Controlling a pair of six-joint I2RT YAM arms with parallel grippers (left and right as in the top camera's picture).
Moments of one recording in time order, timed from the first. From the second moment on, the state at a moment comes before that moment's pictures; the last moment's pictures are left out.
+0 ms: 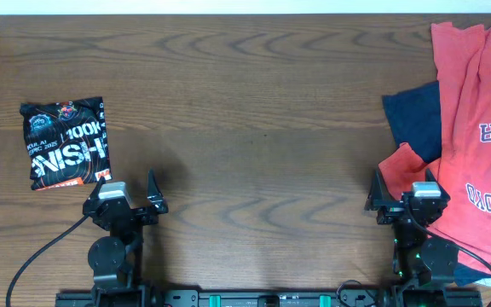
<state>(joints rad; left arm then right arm) 0.06 0.01 0.03 -0.14 -0.04 -0.09 -0.01 0.01 0.01 -0.07 0.00 -0.05</state>
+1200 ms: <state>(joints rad) 0.06 0.01 0.03 -0.14 -0.04 -0.10 -0.01 0.01 0.01 -0.07 -0.01 -0.04</state>
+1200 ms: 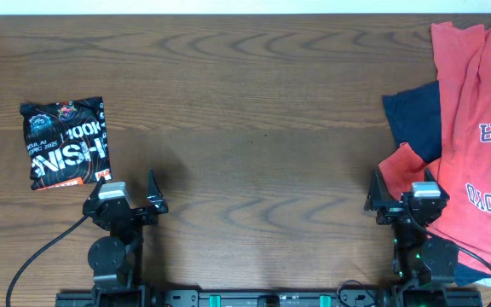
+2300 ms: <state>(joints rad) 0.06 0.88 0.67 -0.73 0.04 -0.15 -0.01 1.25 0.81 -0.71 0.01 0.02</state>
